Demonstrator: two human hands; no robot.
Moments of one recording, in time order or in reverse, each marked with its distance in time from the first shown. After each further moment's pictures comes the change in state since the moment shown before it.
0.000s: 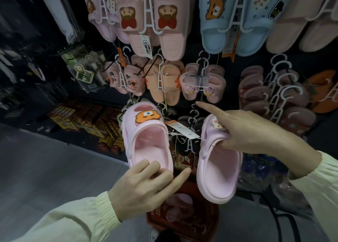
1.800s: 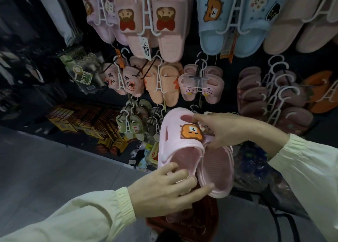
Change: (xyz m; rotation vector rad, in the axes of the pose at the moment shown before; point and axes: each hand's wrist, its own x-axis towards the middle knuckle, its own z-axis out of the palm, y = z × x) left_hand 0.017 0.016 0.028 -0.127 -0.032 0.227; right_hand 0.044 0.003 0.013 0.019 -0.216 -0.097
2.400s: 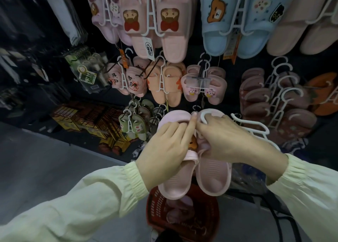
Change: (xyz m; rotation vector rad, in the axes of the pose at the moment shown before) left_hand 0.042 -0.044 -0.010 -0.019 -0.228 -0.530; right_hand -0.014 -0.028 0.023 -0.263 0.302 -0.050
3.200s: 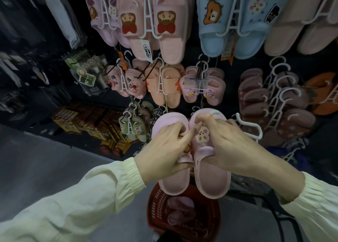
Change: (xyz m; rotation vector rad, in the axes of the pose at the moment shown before) left_hand 0.009 -0.009 0.010 -0.281 -0.061 0.012; right_hand -0.033 0.002 0.006 0.340 0.189 0.023
